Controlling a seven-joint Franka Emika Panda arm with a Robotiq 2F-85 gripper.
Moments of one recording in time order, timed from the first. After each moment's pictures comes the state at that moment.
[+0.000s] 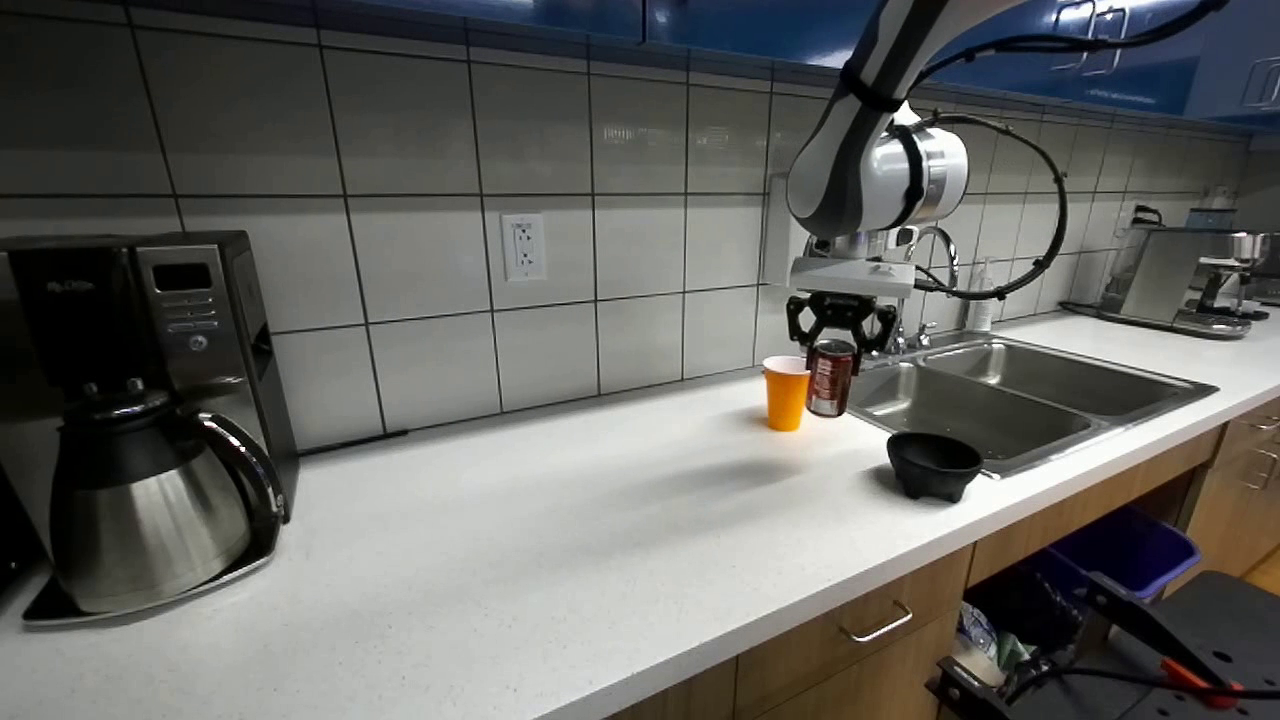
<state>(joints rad) 0.03 0.33 -0.28 -2.22 0.00 2.70 0.56</state>
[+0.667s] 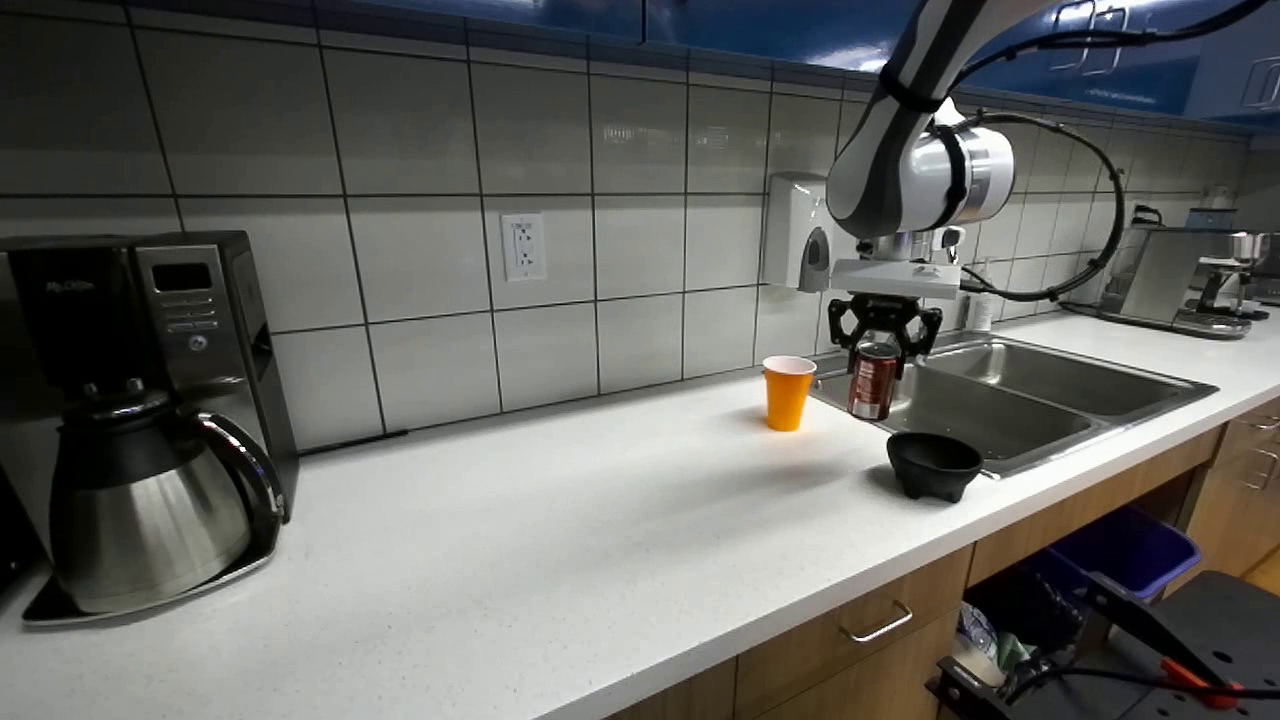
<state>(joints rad) -0.02 0.30 -0.32 -2.27 0.00 2.70 0.54</state>
